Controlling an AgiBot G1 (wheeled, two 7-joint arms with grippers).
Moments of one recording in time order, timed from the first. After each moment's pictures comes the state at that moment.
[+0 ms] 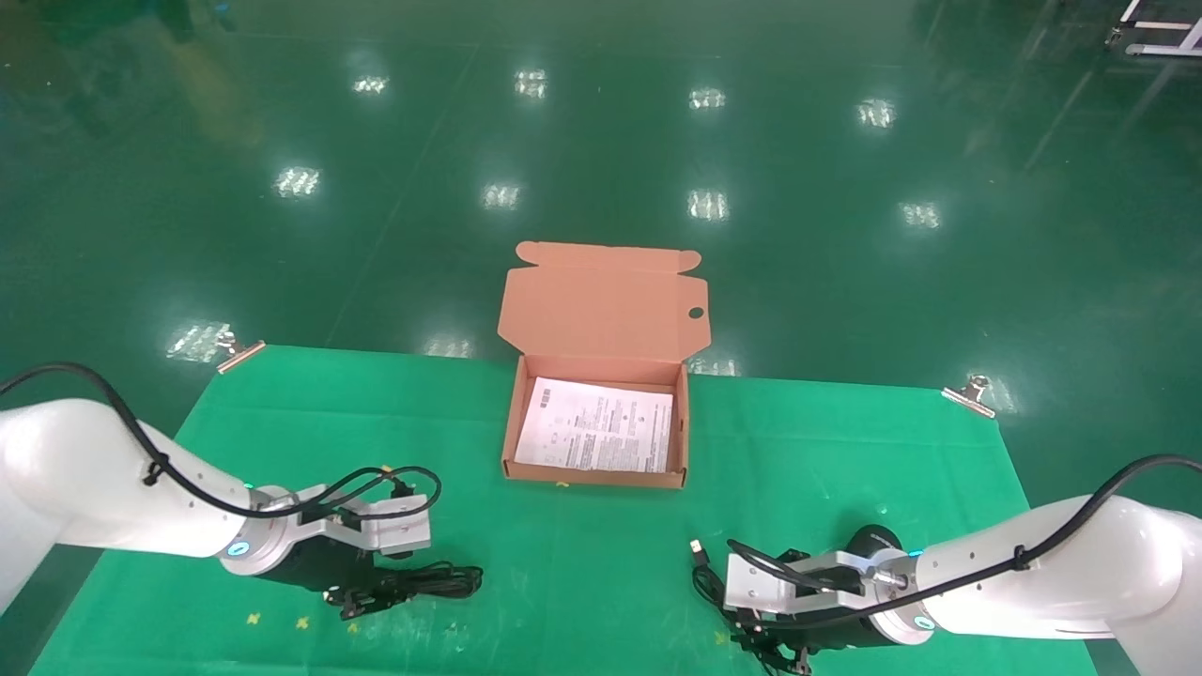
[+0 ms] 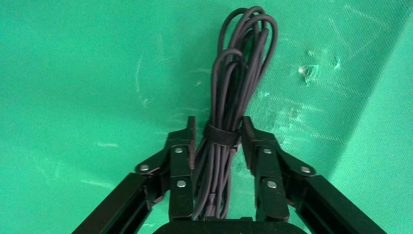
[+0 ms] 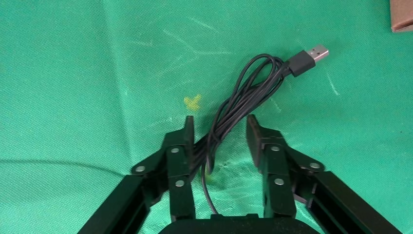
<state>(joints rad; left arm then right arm) -1.46 1.14 0.86 -0.58 1.95 1.10 -0.17 1.29 -1.09 -0.76 0.78 -1.92 -1.08 0.11</state>
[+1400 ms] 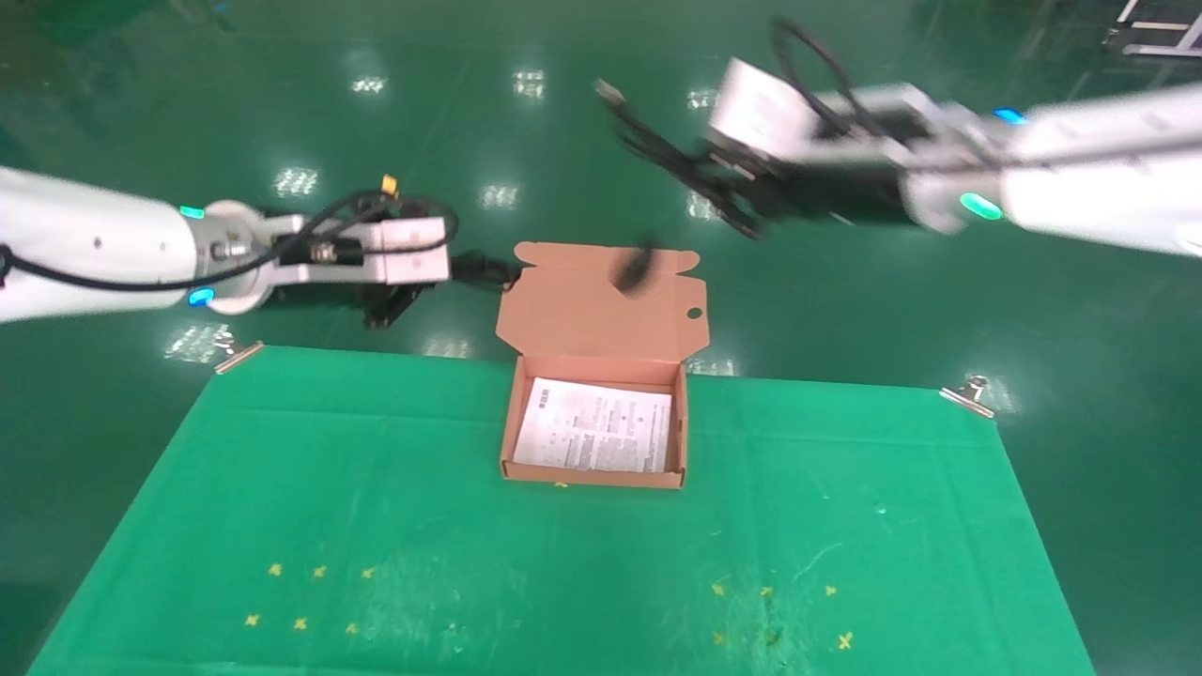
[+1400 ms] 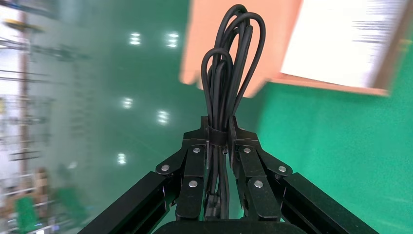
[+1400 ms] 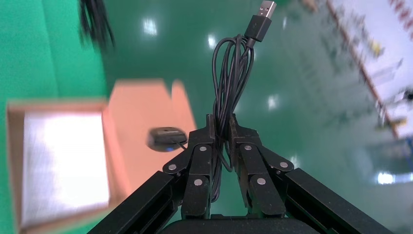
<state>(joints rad) -1.65 1.03 0.80 -1.09 2.08 1.03 -0.30 1.70 -1.08 -0.57 0.88 -1.79 -1.00 0.11</state>
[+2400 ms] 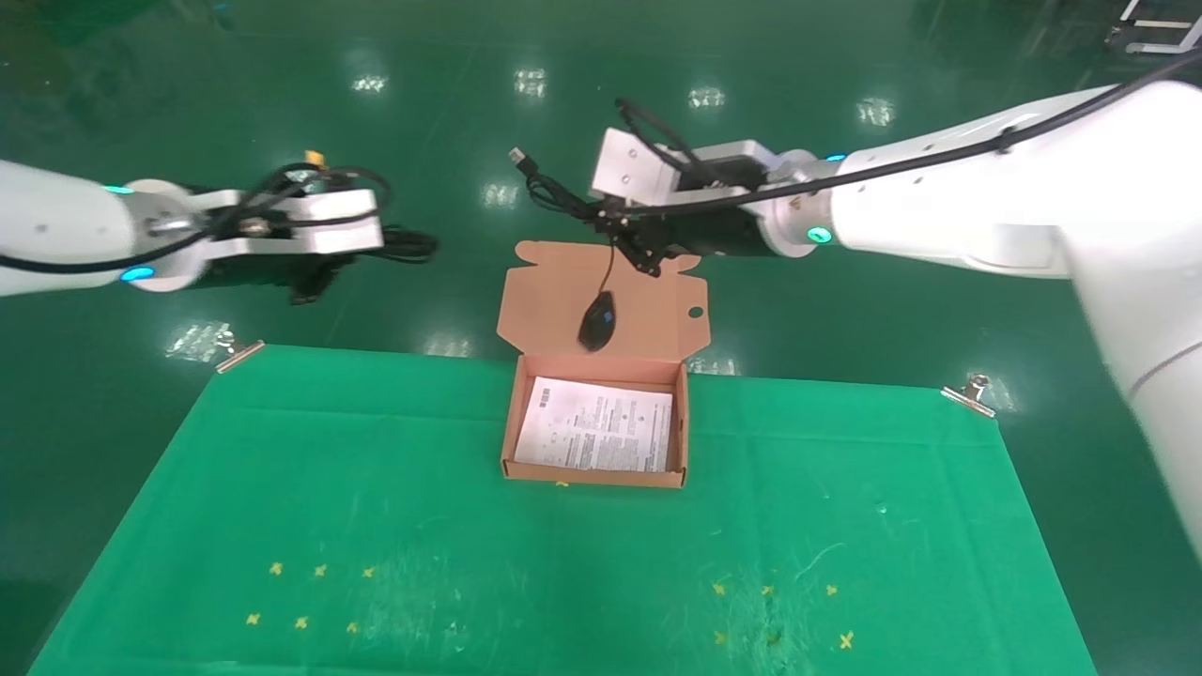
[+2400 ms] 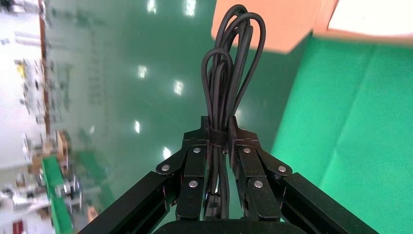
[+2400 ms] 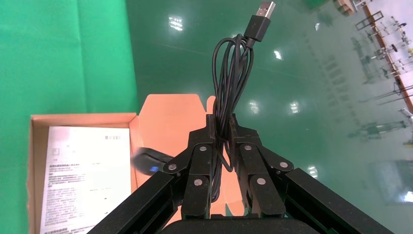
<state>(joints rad) -1.69 0.99 0.80 -1.14 2.28 1.04 -0.46 1.79 -1.34 -0.61 0.52 -1.71 -0.92 -0.14</state>
